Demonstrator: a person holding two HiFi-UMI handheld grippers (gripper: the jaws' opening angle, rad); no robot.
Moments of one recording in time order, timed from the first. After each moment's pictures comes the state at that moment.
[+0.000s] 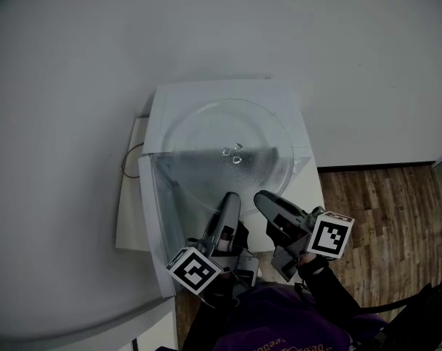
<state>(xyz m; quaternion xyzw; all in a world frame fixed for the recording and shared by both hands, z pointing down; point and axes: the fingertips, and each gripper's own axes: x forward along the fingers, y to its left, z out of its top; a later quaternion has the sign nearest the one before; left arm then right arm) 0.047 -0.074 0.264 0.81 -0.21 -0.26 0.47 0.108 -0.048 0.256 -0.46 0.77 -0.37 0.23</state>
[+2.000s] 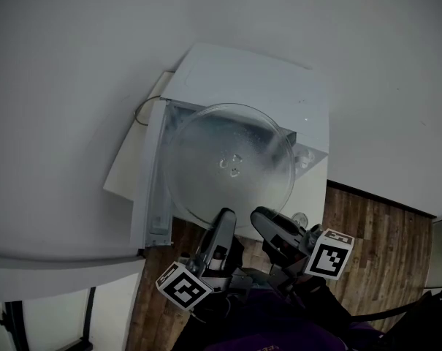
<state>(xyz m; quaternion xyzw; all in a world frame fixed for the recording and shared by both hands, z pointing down) 0.013 0.009 0.303 0.75 -0.30 -0.34 0.47 0.077 0.016 0.292 -0.35 0.82 -0.42 0.15</state>
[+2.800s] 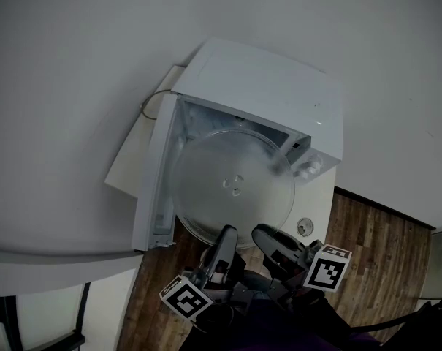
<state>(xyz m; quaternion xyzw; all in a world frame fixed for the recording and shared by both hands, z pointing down) -0.001 0.028 0.346 0.71 -0.33 -0.34 0.52 0.063 0.031 0.331 -0.35 0.81 -0.46 0.12</state>
